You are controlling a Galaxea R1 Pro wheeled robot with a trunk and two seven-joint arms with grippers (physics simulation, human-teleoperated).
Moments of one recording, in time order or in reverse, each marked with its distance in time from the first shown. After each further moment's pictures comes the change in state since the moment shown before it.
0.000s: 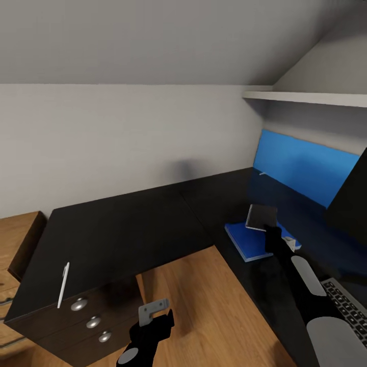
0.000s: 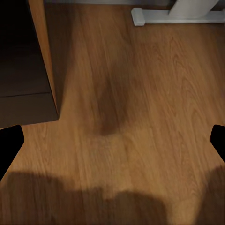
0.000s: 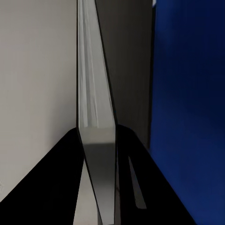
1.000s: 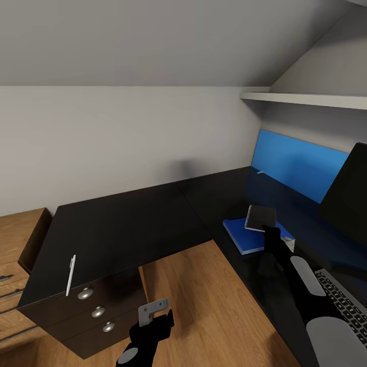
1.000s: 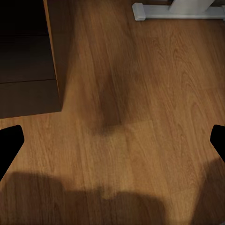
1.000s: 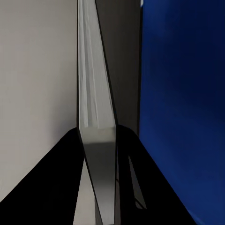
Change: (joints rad) left arm 0.000 0.001 0.001 0.000 0.004 0.000 0.000; right arm 0.000 0.000 0.007 0.003 -0.001 0.003 -0.009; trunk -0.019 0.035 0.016
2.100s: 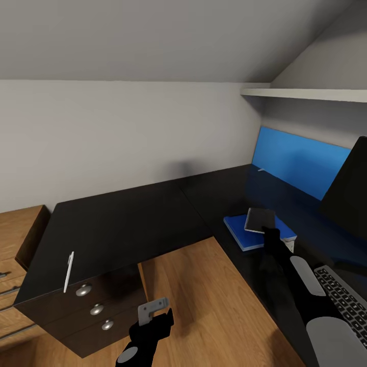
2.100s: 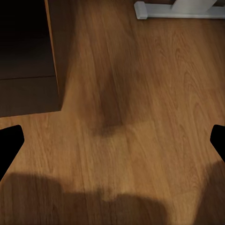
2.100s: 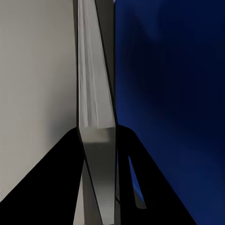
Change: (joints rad) left arm 0.000 -0.003 0.006 -0.005 0.000 -0.002 0.003; right arm 0.000 0.000 0.002 0.000 0.000 0.002 -0.037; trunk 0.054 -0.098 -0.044
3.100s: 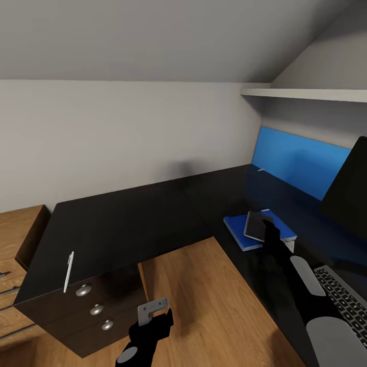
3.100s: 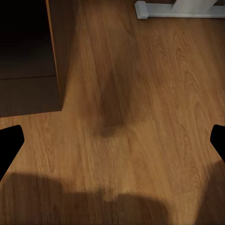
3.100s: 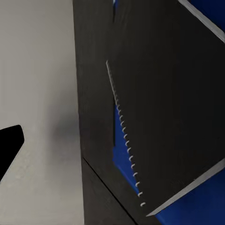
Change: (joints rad) left arm 0.000 0.003 0.000 0.000 0.000 0.002 0.000; right arm 0.000 0.000 -0.001 -0.001 0.000 0.000 -0.002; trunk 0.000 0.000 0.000
